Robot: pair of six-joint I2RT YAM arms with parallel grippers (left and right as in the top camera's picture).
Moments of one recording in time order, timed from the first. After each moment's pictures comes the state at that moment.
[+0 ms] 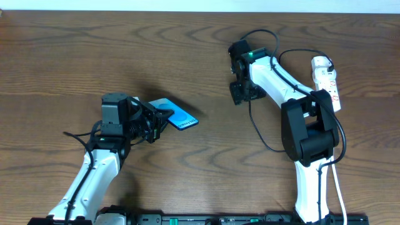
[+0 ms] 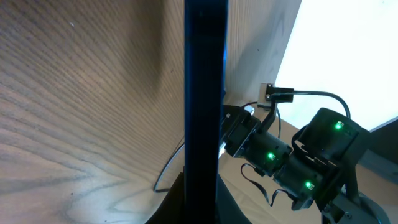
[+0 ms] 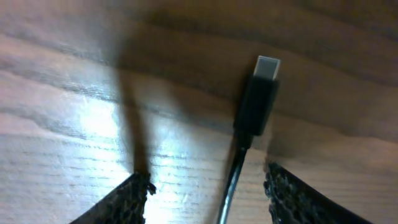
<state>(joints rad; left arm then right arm) -0.06 1.27 0.57 -0.06 0.70 -1.42 0.37 2.24 1.70 -1.00 0.09 0.14</state>
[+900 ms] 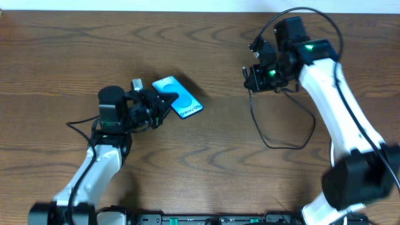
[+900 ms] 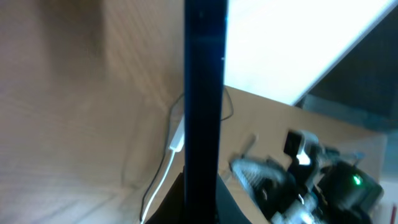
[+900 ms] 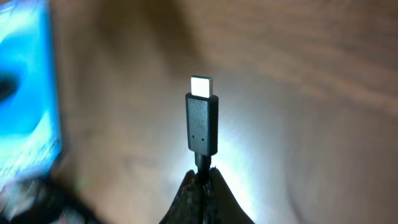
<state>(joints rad) -0.06 1.35 0.57 0.36 0.81 -1.46 0.22 1.77 1.64 -1.14 -0.47 -0.01</state>
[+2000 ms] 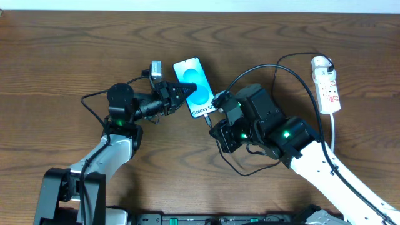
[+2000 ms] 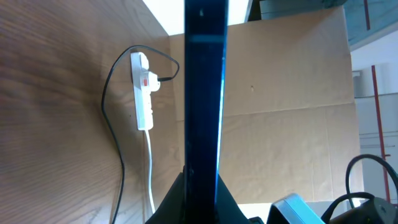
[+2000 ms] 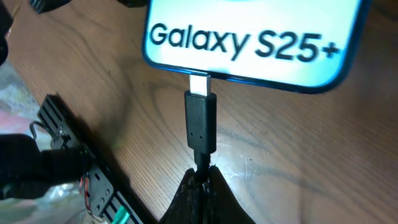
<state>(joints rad) -0.15 1.52 0.59 0.89 0.99 -1.38 0.65 1.30 1.06 -0.70 -0.40 0.24</state>
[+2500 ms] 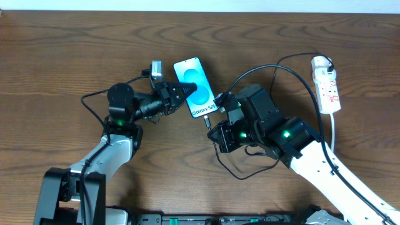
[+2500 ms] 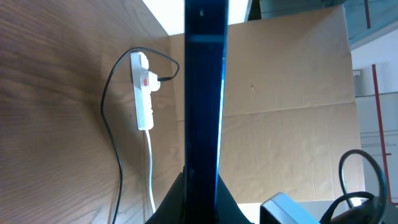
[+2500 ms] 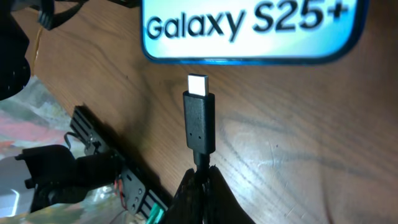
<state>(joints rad) -0.15 1.52 0.59 0.89 0.99 -1.38 0.65 1.30 1.06 -0.71 -0.46 0.39</state>
